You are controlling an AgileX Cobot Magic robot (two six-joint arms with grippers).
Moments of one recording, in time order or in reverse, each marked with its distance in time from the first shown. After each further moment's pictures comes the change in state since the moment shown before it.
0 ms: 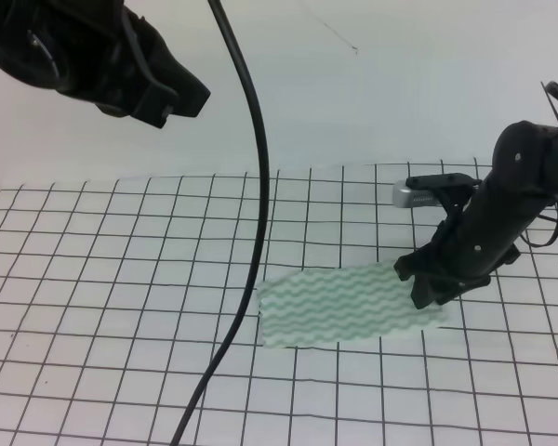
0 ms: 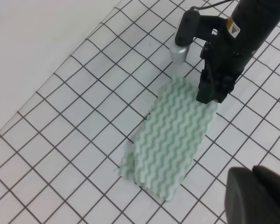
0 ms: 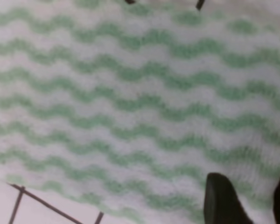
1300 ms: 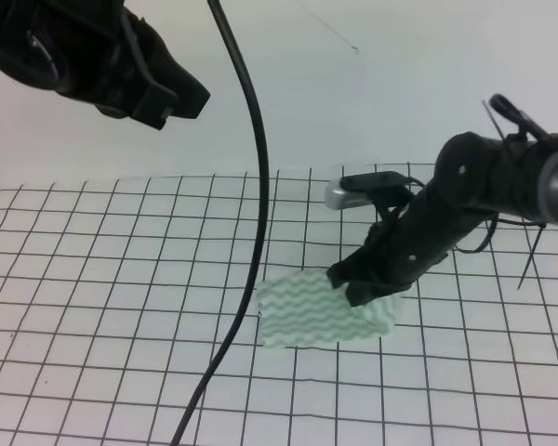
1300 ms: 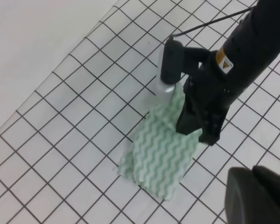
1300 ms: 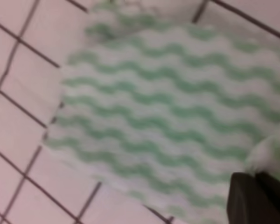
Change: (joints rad) left arm 0.000 0.000 0.000 0.000 0.006 0.002; right arm 0.147 -0.033 0.000 0.176 -0.117 -0.091
